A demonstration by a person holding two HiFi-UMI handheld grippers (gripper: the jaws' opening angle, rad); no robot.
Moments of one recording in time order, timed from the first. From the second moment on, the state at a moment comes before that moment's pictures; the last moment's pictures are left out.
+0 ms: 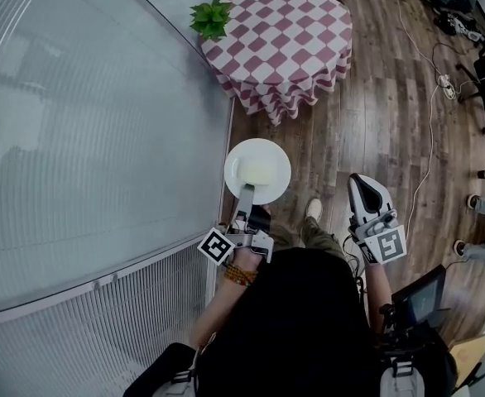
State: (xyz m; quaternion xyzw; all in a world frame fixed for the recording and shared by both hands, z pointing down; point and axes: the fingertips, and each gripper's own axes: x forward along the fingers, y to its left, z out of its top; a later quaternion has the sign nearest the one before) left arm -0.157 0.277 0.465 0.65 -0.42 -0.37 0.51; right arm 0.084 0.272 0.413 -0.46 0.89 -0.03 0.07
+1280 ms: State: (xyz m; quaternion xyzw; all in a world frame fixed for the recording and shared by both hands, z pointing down) left arm -0.217 -0.176 0.490 0.64 -0.36 -0.38 0.56; right arm -0.007 -0.105 0.403 -0.44 0.89 -0.07 -0.03
